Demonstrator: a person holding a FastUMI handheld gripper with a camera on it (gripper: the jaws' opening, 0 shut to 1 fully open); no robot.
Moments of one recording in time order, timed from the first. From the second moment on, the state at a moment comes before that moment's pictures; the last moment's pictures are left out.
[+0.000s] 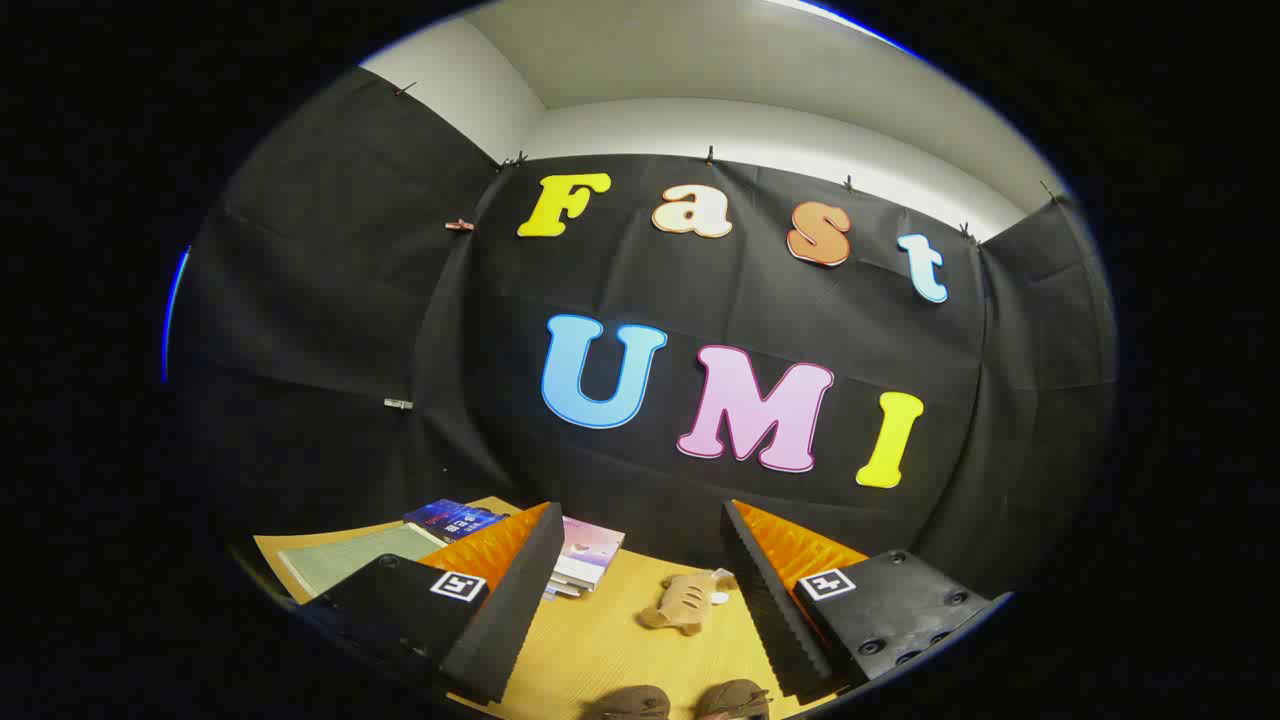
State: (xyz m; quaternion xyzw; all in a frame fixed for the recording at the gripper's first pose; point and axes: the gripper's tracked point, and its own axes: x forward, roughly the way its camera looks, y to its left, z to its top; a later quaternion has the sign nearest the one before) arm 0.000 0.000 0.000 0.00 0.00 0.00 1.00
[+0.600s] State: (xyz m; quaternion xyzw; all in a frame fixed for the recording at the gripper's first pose) arm -0.004 0.007 0.000 0.00 0.01 0.00 1.00
